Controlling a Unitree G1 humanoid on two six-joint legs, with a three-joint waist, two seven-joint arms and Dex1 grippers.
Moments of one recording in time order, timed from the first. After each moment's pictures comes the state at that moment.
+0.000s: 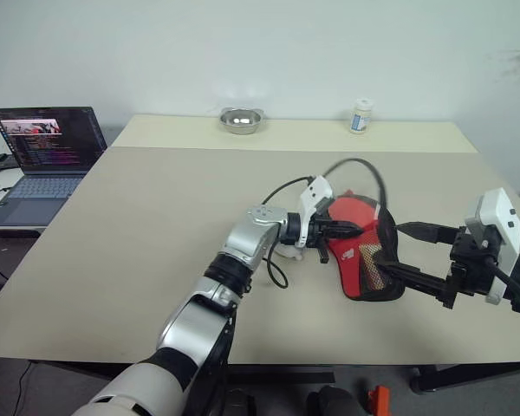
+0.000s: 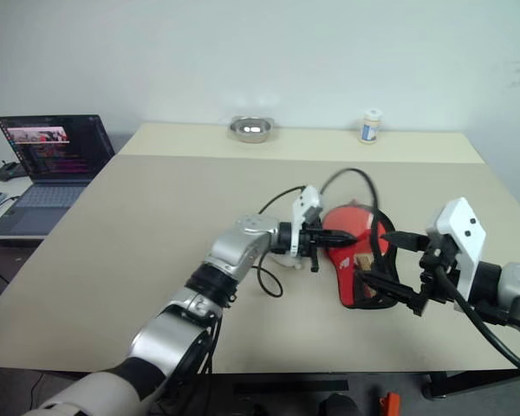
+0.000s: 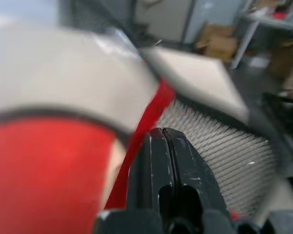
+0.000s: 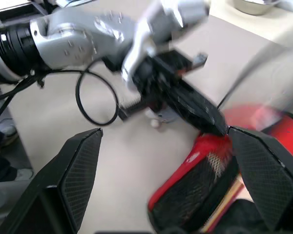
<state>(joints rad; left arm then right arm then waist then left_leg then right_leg) -1.01 0.04 -0.26 0.78 -0.20 0.24 -1.02 -0.14 -0.94 -0.53 -0.76 1.04 1.09 0.62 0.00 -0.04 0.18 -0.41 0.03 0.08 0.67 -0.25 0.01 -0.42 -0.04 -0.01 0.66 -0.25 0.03</state>
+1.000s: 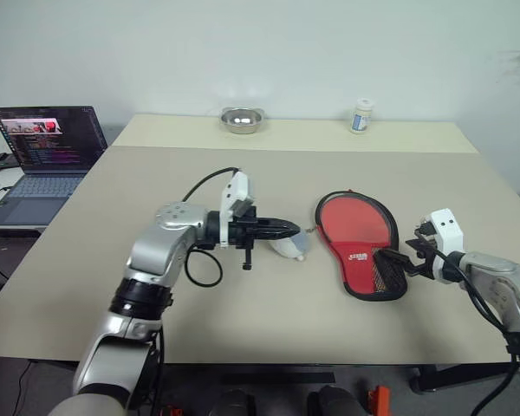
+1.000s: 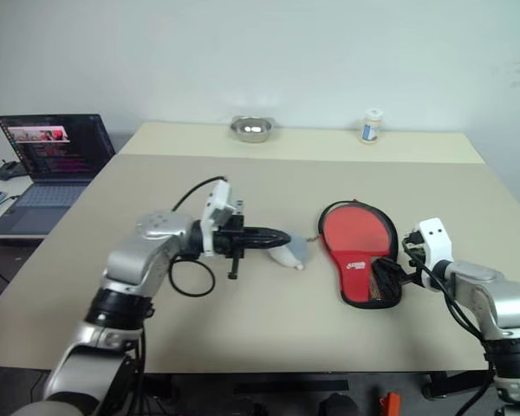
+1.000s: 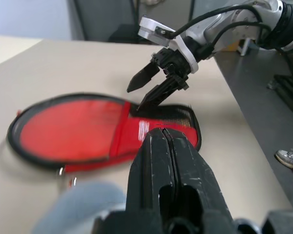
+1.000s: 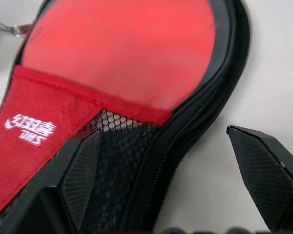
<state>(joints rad) -0.69 0.49 -0.11 0.06 -0.39 0.47 -1.25 -0.37 -0.71 -0.09 0.01 0.50 0.86 0.51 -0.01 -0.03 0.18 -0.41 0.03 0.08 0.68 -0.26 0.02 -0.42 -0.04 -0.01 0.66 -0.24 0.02</state>
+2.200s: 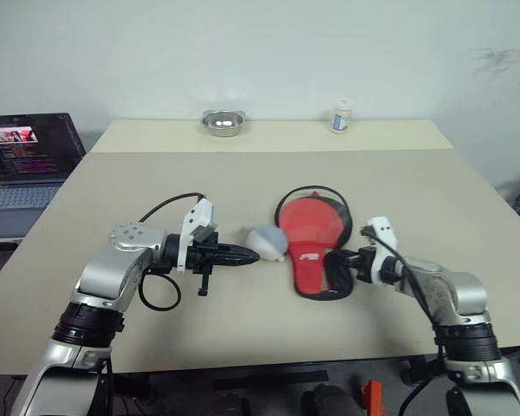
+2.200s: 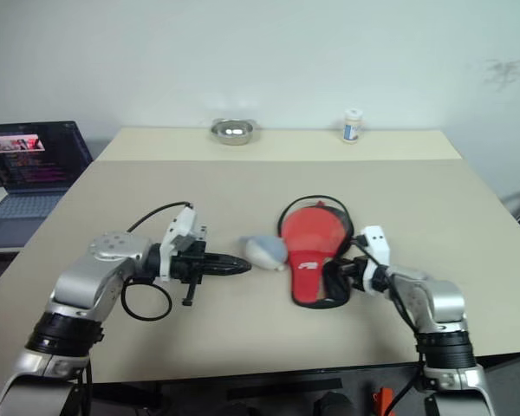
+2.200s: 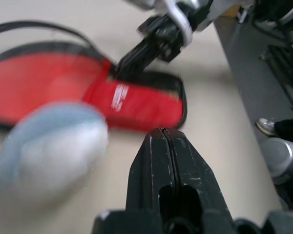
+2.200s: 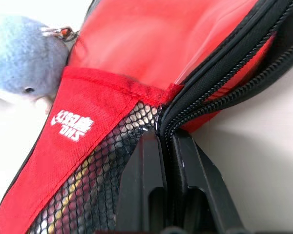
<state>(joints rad) -0.52 0.71 -0.10 -0.01 -0.44 0.45 -1.34 -0.45 -0.31 -0.03 -0.07 0.47 1.05 0.48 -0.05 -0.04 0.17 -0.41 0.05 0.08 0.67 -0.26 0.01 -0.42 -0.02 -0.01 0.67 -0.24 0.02</state>
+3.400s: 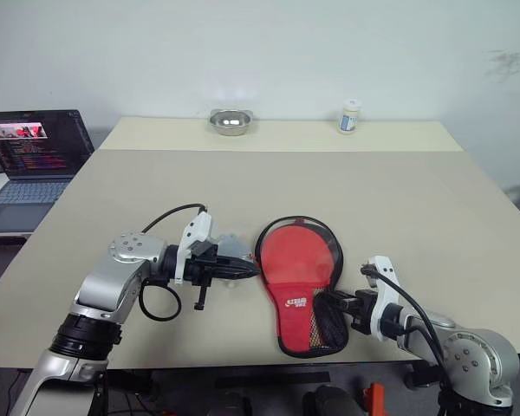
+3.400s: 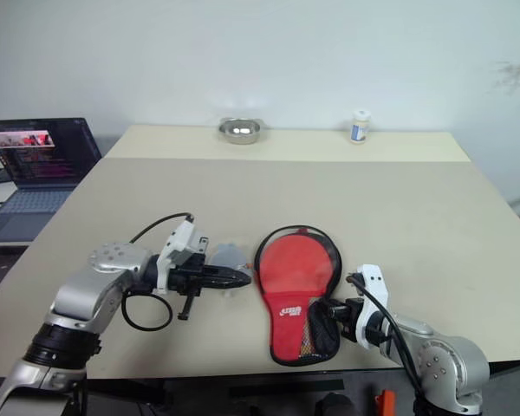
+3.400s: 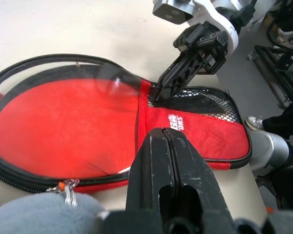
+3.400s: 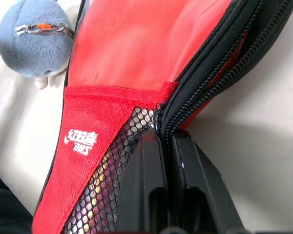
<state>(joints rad) -0.47 0.71 -0.10 0.00 -0.45 0.38 -1.38 -0.13 -0.12 -0.24 -0.60 0.67 1.46 0.23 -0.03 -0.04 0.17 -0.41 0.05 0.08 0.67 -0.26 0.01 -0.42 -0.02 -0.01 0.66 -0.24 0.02</state>
